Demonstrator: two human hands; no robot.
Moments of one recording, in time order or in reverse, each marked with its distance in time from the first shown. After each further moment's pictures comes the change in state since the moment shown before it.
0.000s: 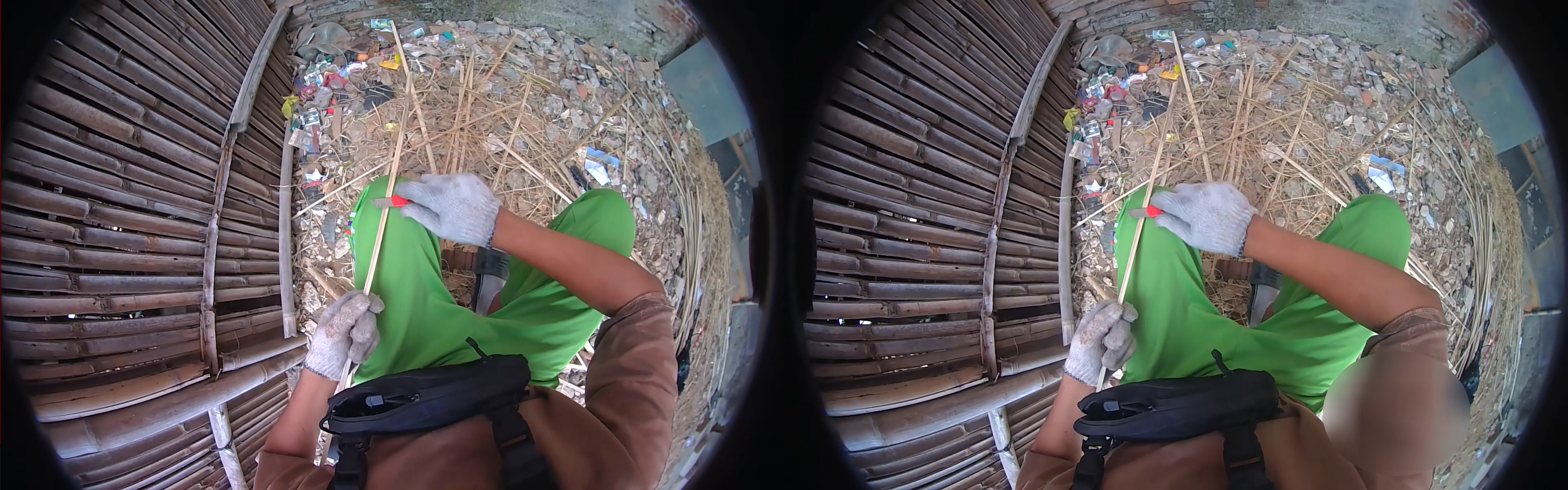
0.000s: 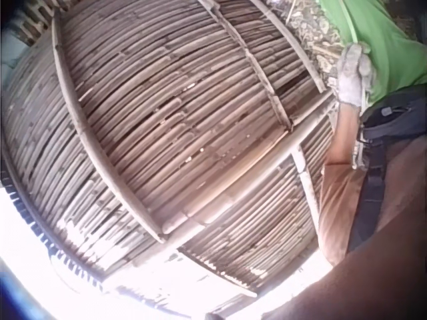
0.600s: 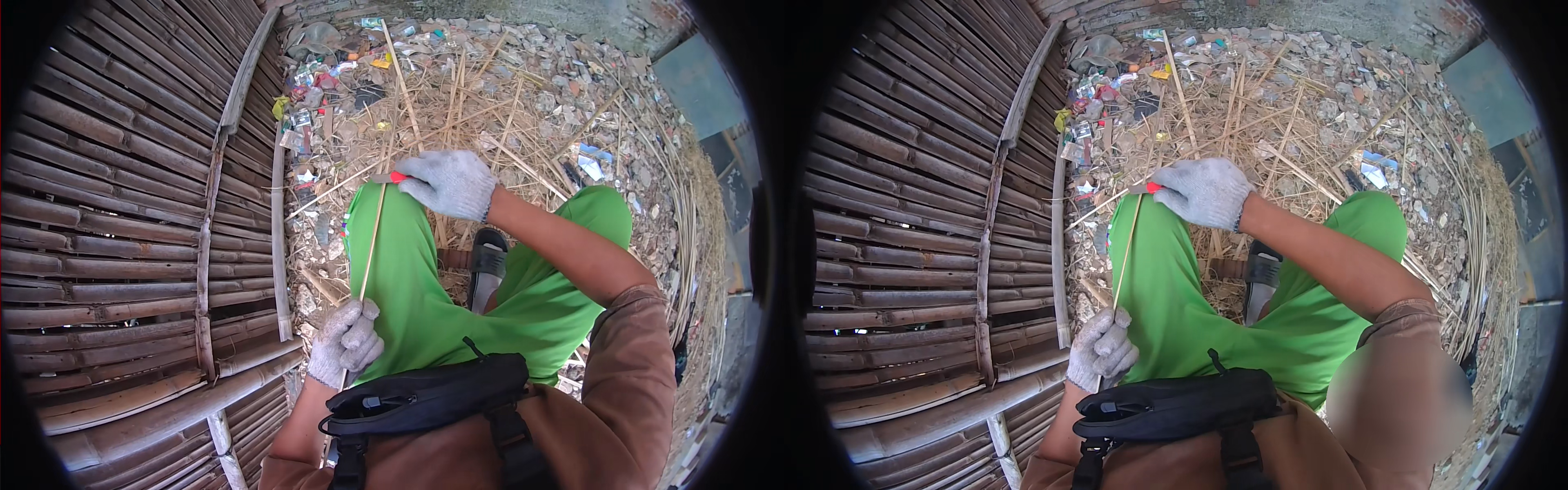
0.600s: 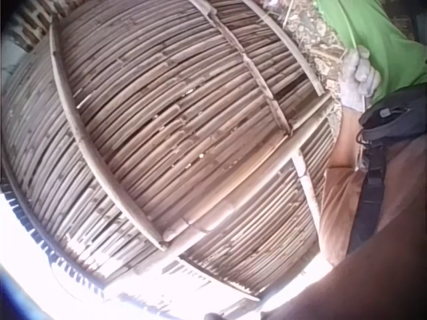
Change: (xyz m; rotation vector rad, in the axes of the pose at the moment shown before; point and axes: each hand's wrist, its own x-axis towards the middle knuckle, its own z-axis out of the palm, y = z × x) left_hand -0.001 -0.015 -0.007 -0.516 -0.257 -0.048; right_hand 0.014 0.020 -0.002 -0.044 0.036 0.059
